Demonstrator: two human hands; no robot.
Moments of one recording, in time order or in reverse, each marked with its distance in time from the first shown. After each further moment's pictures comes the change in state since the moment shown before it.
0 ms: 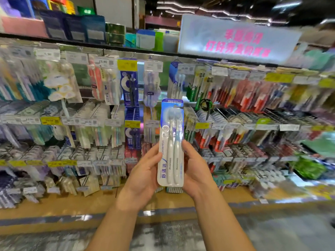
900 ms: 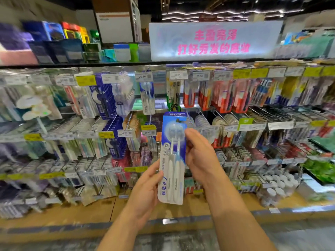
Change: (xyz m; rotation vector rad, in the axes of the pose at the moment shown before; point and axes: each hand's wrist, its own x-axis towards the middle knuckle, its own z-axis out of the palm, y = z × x) left_hand 0.057 -0.115 0.160 0.172 0.238 -0.029; right_hand -0.014 -0.185 -0.129 -0.266 -0.059 -0.292
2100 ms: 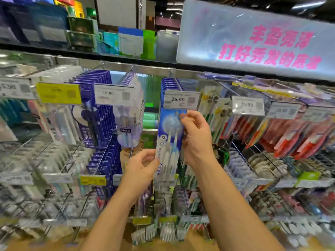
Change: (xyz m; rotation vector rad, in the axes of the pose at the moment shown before) left_hand 0.344 0.112 -0.153 0.553 0.221 0.228; right_hand 0.372 0.065 0.112 -0.133 0.128 -0.204
